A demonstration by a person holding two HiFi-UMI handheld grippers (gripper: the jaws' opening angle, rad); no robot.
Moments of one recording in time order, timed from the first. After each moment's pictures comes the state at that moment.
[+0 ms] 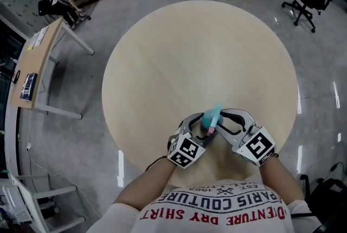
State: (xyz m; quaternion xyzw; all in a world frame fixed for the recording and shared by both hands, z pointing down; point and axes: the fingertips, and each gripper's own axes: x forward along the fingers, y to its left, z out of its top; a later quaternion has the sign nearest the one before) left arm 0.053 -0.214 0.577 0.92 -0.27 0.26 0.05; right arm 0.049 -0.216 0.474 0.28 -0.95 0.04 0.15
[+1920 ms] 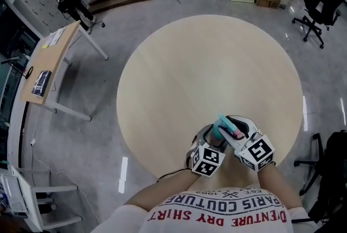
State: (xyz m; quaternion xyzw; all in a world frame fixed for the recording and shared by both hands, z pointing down) left arm 0.054 -0.213 0.581 0.87 -0.40 0.27 0.11; right arm 0.041 -0.226 0.479 0.32 -0.94 0.06 0.12
